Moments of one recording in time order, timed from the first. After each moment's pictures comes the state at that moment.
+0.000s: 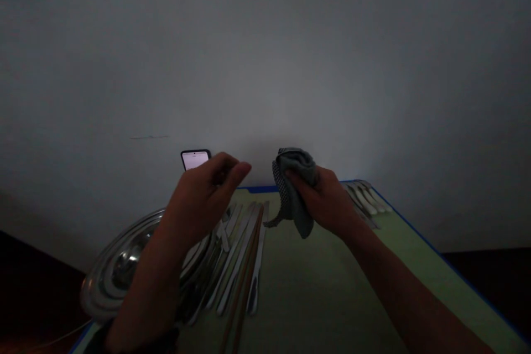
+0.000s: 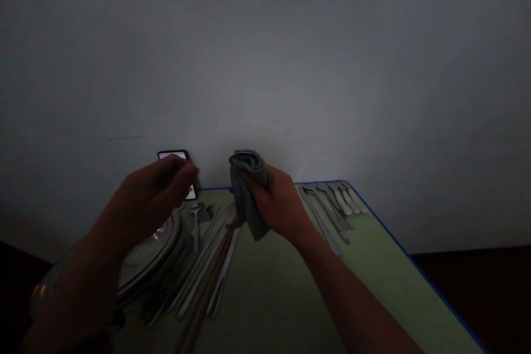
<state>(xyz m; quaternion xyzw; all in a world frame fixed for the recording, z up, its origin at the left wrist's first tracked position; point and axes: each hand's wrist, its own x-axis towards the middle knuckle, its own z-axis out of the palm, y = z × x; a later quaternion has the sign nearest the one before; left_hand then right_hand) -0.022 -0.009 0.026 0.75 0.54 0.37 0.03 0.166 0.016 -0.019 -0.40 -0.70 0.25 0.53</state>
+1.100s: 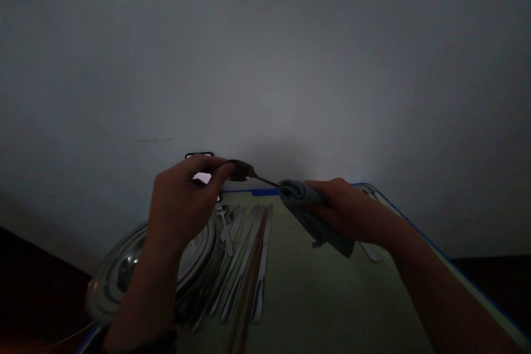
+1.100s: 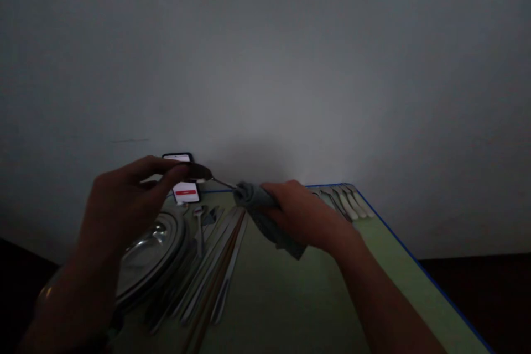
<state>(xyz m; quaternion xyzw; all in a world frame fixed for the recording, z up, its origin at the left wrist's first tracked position) -0.037 -0.008 0.027 0.66 0.60 0.45 -0.05 0.198 0.006 -0.001 -0.40 -0.86 0.18 0.26</state>
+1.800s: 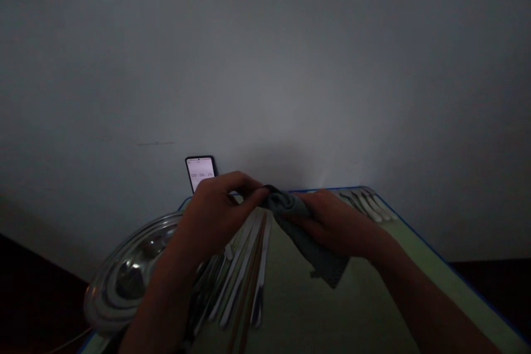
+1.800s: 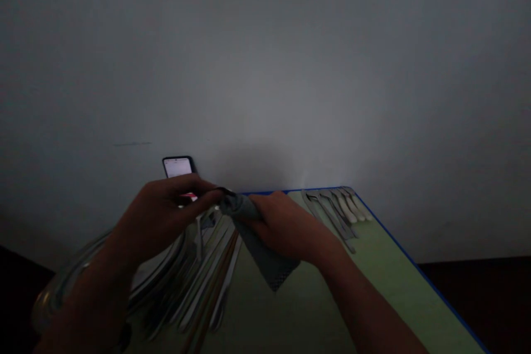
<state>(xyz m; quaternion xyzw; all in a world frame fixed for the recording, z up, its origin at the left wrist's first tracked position) -0.015 -0.011 0.025 0.78 0.51 0.37 0.07 0.176 0.001 -0.005 -0.37 -0.88 0.16 0.26</state>
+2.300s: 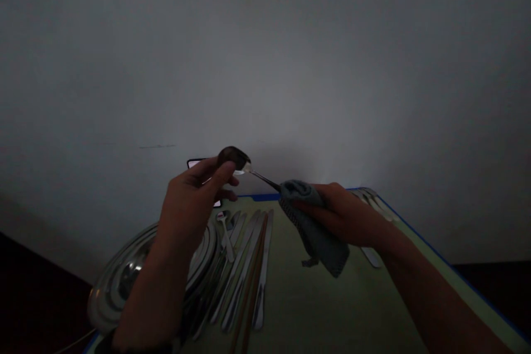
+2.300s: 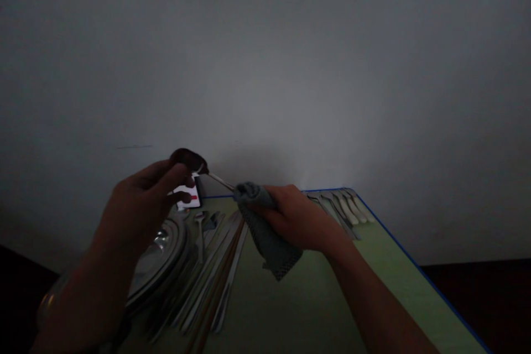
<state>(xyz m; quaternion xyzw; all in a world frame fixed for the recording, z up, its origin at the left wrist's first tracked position) -0.032 0.000 0.020 0.55 0.49 0.62 0.28 0.191 0.007 -0.002 -0.37 -0.85 0.21 0.31</state>
